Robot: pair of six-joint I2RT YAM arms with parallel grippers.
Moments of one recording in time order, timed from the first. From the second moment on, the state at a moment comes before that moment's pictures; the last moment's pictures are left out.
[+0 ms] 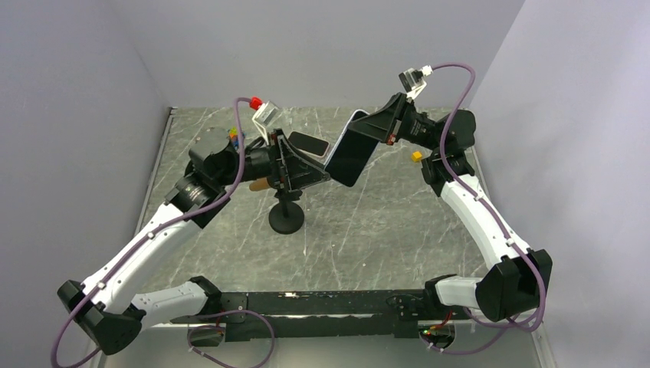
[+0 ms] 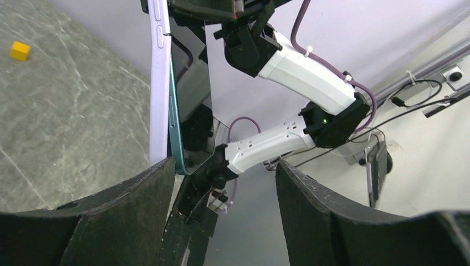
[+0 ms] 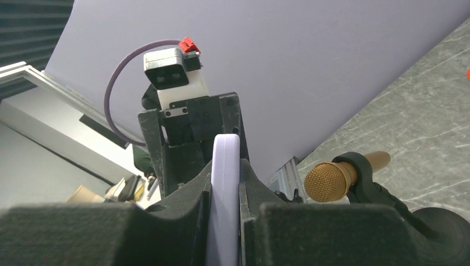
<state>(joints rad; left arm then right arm) -0.65 1.06 1.18 -0.02 0.67 -0.76 0.29 1.27 1.14 0.60 -0.98 1.31</state>
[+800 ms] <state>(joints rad) -0.66 1.23 1.26 0.07 0.78 -0.83 0.29 1.31 1.13 0.93 -0.98 1.40</state>
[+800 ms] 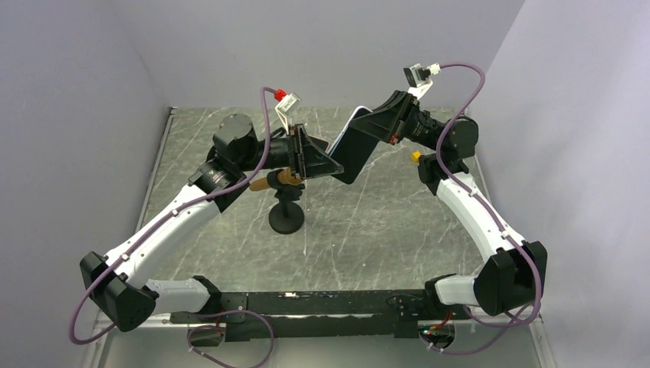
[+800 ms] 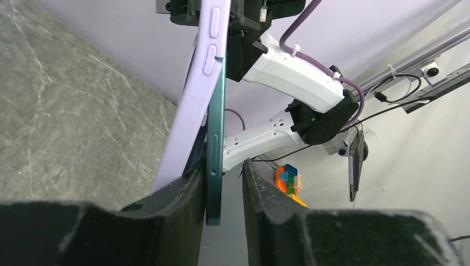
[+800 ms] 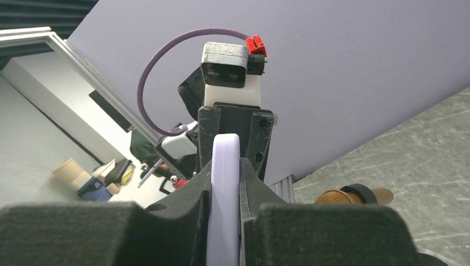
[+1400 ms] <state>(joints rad) -0.66 1.25 1.27 0.04 0.63 -0.80 0.34 1.30 1.12 0.81 -0.95 1.32</state>
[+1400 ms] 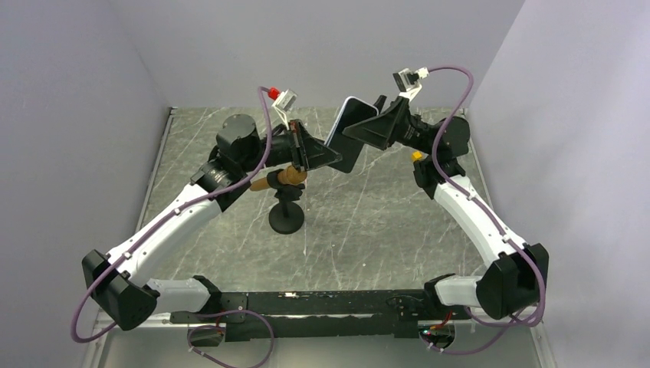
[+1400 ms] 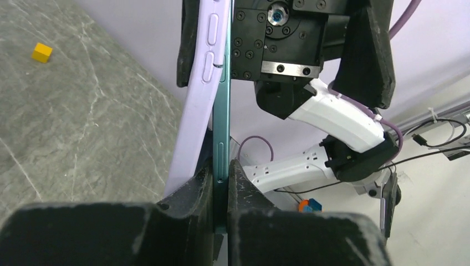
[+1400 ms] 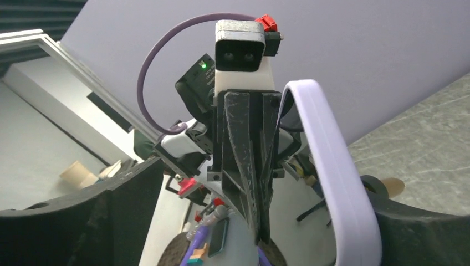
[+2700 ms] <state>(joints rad) -0.55 1.10 1.15 0.31 0.51 -1.19 0.49 1.22 0.93 0.87 -0.83 1.21</state>
